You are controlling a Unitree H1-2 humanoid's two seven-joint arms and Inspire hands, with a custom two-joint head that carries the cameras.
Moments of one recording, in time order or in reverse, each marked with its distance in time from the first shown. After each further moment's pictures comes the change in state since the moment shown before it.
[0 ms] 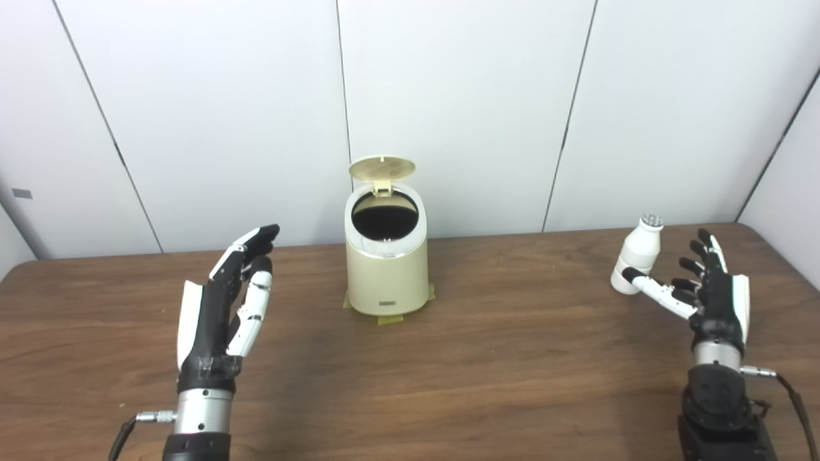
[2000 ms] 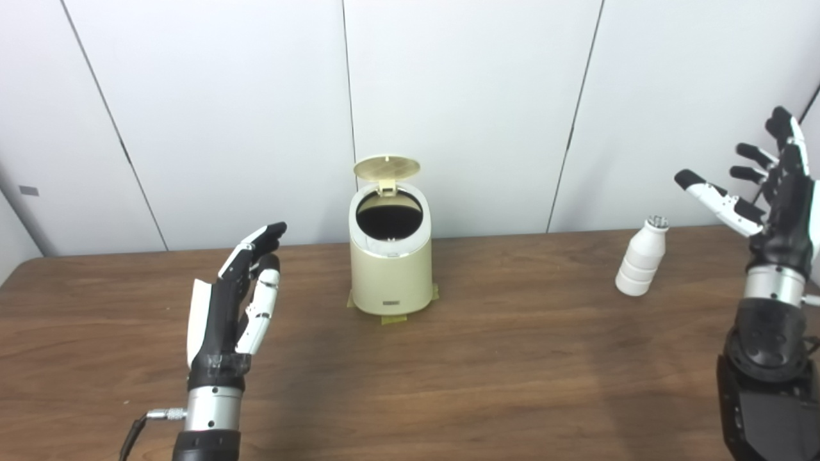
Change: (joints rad) left arm -0.001 -0.015 -0.005 0.006 0.003 0.000 0.005; right arm -0.074 -0.032 -0.058 -0.239 0.012 -0.114 0.003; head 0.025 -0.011
